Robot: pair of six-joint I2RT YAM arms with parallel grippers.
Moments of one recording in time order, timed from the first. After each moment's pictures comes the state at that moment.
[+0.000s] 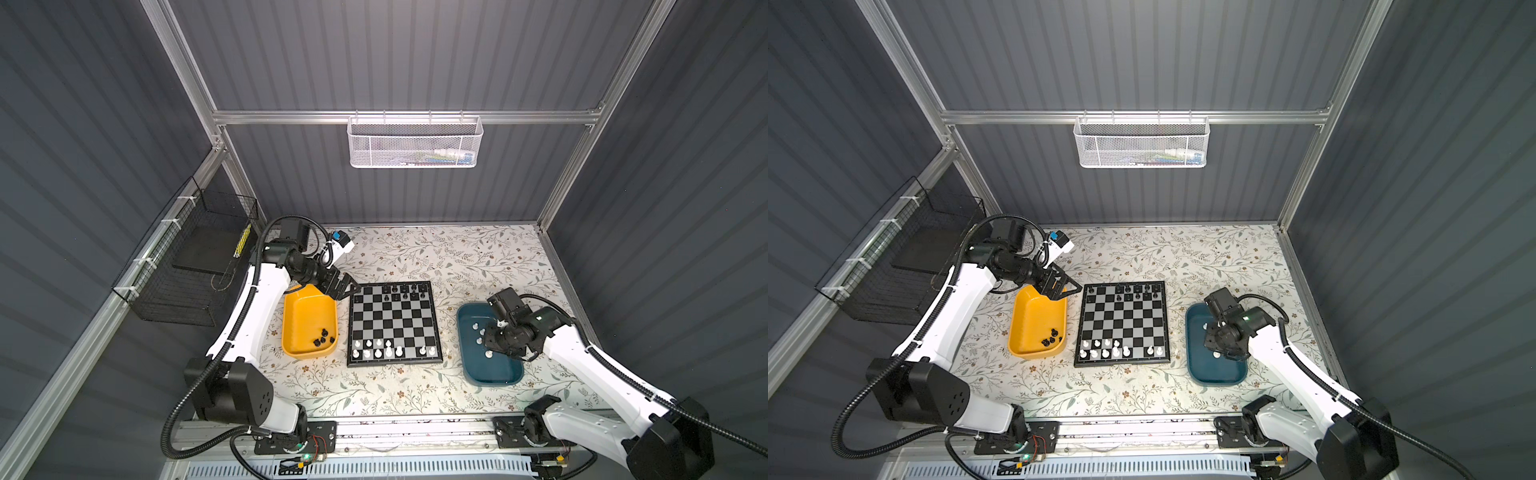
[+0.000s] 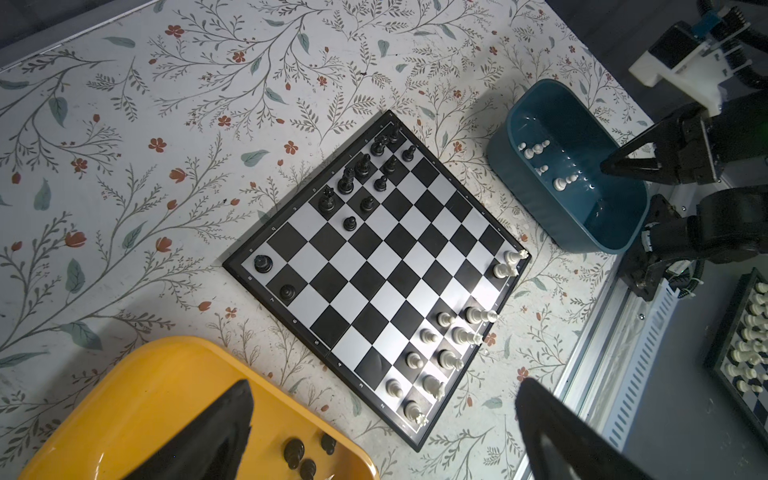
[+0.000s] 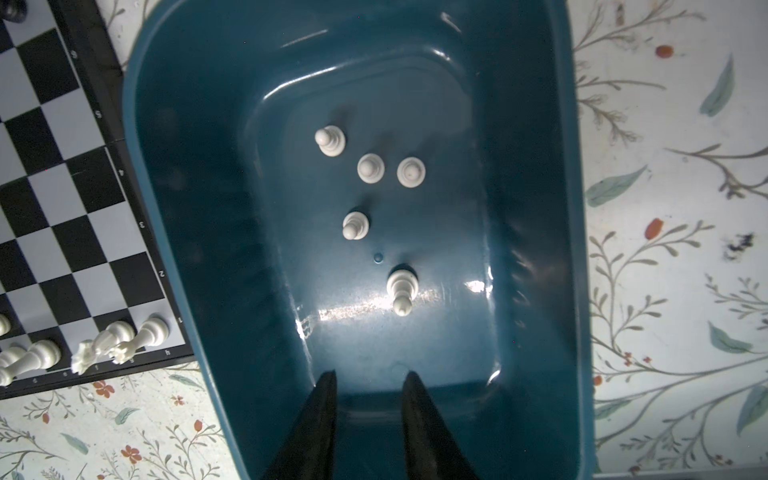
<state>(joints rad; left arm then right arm) -0.14 1.47 1.49 -1.13 0.62 0.51 0.45 1.09 0.79 -0.98 0.07 0.68</state>
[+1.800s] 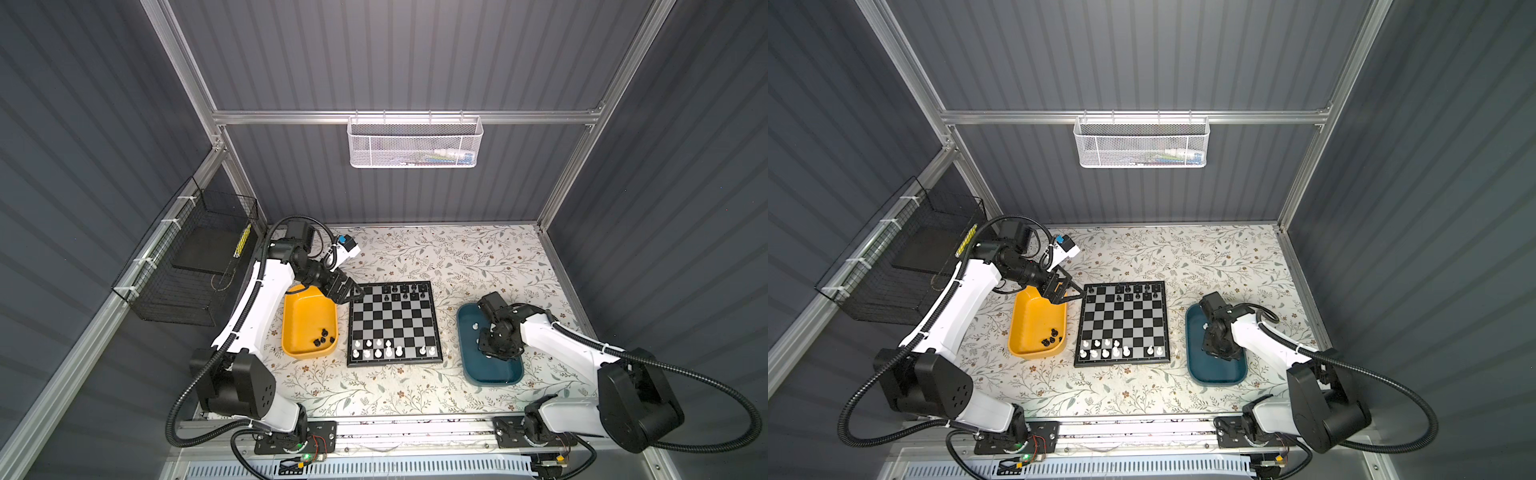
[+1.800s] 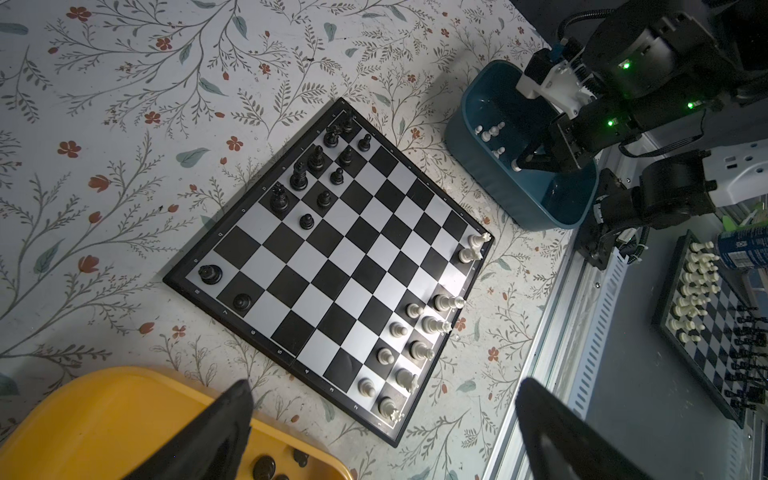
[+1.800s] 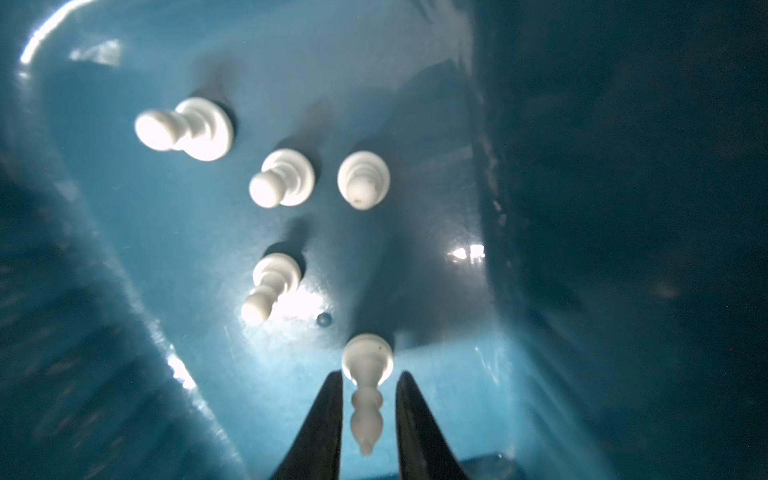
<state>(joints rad) -0.16 1.52 1.51 -1.21 0.70 0.59 0.40 1.33 0.70 -0.82 0.08 0.69</state>
